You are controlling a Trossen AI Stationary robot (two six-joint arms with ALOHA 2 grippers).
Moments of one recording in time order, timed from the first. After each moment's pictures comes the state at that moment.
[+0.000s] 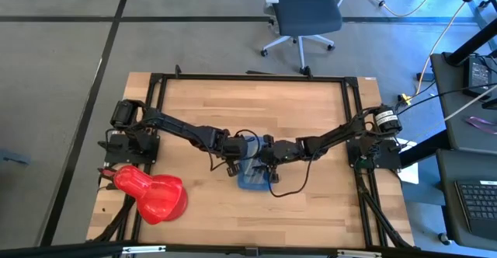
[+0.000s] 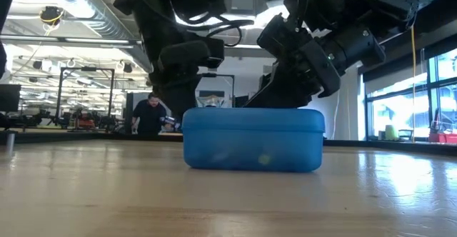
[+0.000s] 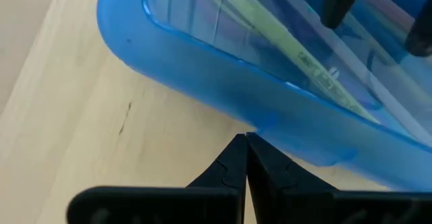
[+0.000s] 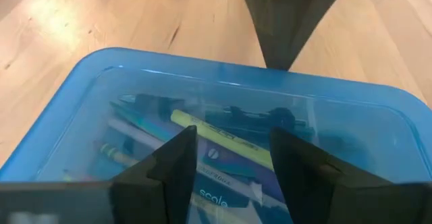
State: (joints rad) left arm -0.11 1.78 1.10 -0.49 -0.13 -0.49; right arm 0.15 1.80 0.76 0.44 0.06 0.00
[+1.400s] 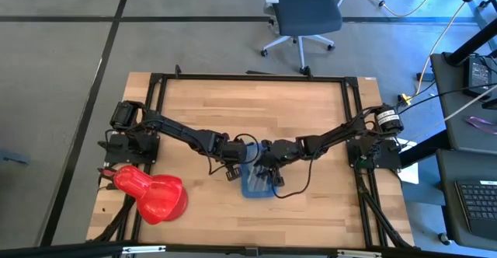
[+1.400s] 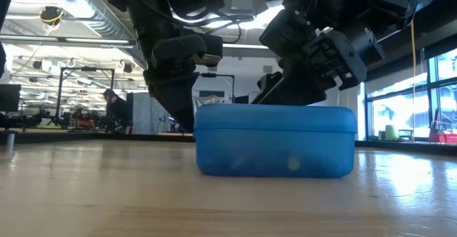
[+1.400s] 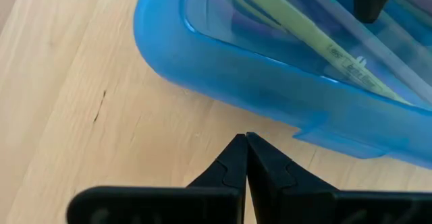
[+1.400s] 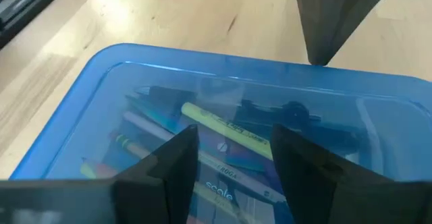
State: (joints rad) left arm -0.14 1.78 1.10 -0.49 -0.14 -0.53; right arm 0.15 1.81 0.76 0.38 -0.13 -0.03
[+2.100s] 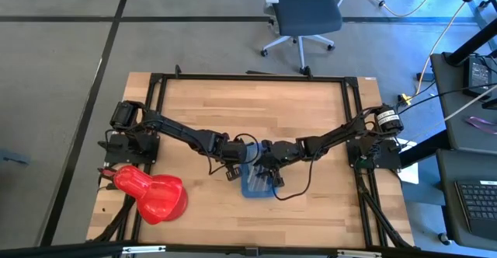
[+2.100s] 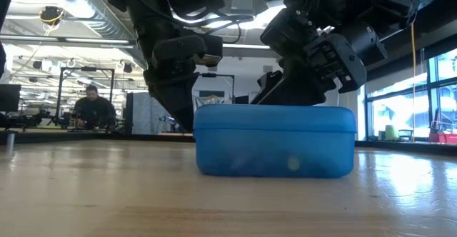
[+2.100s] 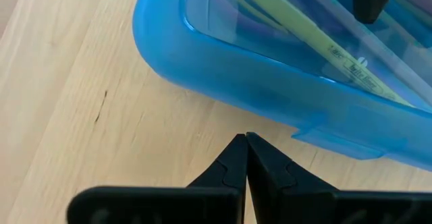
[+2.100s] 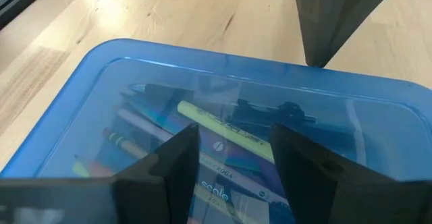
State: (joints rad) left arm -0.14 1.78 1.10 -0.49 -0.14 -0.53; right arm 0.15 1.81 0.76 0.39 -0.08 -0.06
